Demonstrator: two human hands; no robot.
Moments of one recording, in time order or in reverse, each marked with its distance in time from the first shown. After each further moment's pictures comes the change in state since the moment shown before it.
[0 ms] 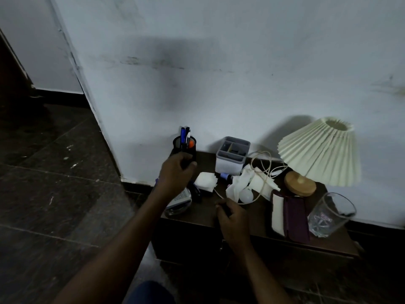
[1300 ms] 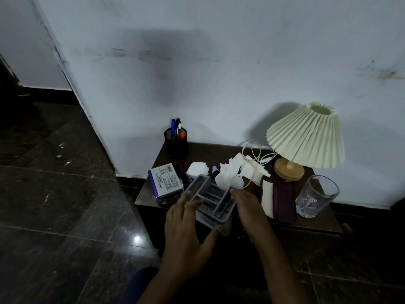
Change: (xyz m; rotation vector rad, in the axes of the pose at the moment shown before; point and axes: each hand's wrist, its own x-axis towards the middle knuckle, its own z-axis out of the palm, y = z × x) left_hand -0.202 0.041 0.019 0.107 -0.035 0.147; right_hand -0.016 -0.061 -0.074 0.050 -0.133 0.515
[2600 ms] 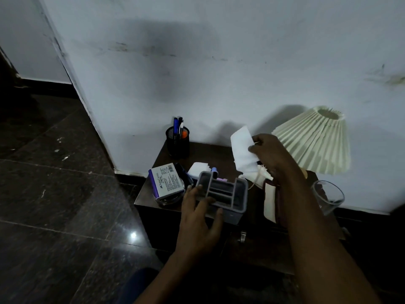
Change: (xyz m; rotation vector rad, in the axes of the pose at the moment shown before) left_hand 0.039 -0.026 0.051 -0.150 0.038 0.031; right_hand 0.120 -0.095 -0.060 -0.215 0.078 -0.331
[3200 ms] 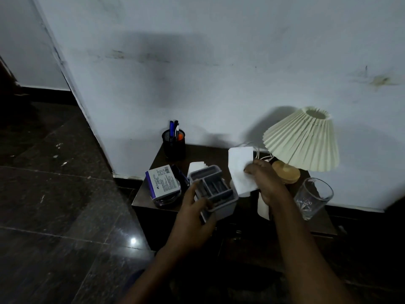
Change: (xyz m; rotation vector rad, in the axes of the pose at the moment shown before) left_hand 0.012 0.010 -0.025 -0.122 -0.209 0.056; right_hand -0.046 0.048 0.015 0.323 -0.016 0.213
